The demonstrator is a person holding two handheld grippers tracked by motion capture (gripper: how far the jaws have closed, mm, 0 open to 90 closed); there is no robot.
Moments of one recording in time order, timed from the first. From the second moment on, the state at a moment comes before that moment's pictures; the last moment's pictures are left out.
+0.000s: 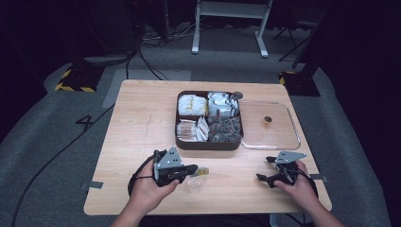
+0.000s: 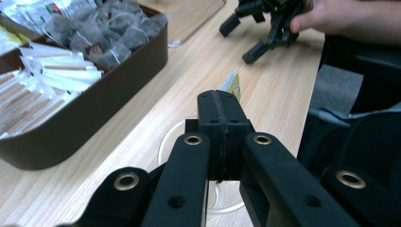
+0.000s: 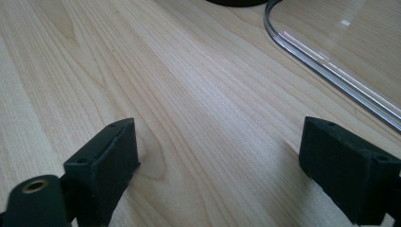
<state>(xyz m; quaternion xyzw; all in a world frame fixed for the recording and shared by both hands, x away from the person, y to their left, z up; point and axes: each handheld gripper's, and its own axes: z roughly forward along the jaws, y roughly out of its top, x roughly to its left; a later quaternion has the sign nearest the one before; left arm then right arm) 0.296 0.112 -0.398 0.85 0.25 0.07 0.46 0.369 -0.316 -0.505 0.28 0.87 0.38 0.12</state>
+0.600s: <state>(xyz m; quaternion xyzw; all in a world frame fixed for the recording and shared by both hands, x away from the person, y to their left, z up) 0.296 0.114 -0.406 0.85 0.25 0.05 0.47 0.369 -0.316 -0.505 0.28 0.87 0.38 0.12</state>
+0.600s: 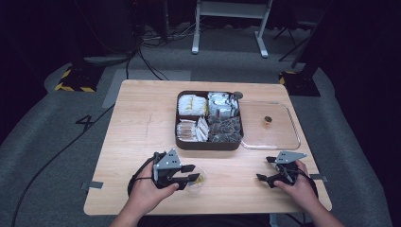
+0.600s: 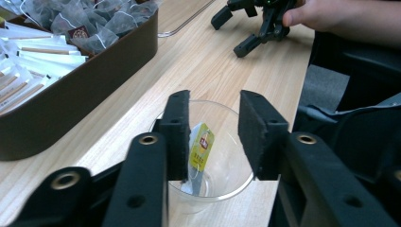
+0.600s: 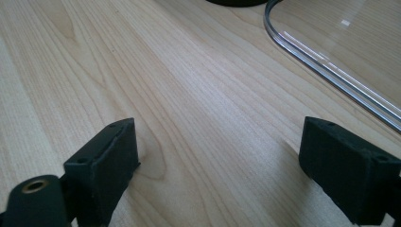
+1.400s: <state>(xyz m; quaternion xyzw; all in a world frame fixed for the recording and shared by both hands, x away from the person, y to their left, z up) 0.294 0.163 -0.394 0.83 0.30 0.14 0.45 0.369 -0.316 -0.505 0.28 0.87 0.38 0.12</state>
